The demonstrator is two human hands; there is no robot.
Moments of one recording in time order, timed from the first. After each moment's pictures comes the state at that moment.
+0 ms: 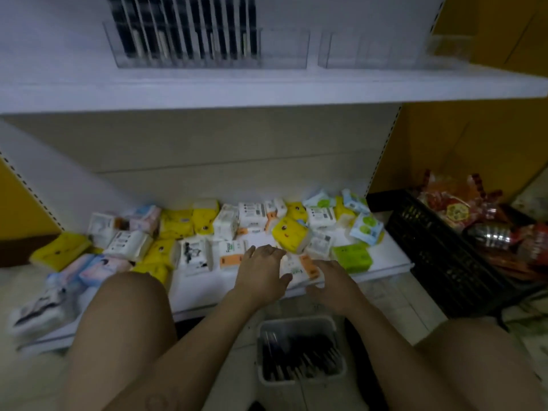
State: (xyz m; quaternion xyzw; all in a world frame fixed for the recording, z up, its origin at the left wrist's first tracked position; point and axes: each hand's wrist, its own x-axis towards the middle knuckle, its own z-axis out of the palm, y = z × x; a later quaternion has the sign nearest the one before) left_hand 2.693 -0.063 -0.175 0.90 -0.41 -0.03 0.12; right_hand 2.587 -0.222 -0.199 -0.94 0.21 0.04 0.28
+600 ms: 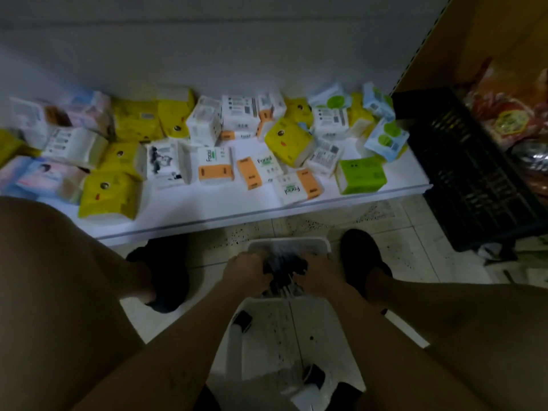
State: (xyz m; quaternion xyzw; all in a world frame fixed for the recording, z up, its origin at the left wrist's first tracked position) left_hand 2.653 -0.055 -0.355 0.89 -0.29 -0.34 0.10; right_hand 2.563 -0.210 -0.372 -0.88 0.25 0.26 0.30
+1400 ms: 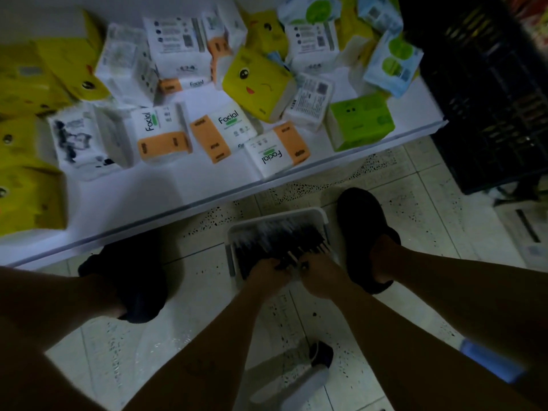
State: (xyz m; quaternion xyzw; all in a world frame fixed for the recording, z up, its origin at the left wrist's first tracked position) left_hand 2.624 -0.110 -0.479 0.77 -0.08 -0.56 0.30; right_hand 2.547 -0.226 -0.445 -0.83 0.30 0.34 0.32
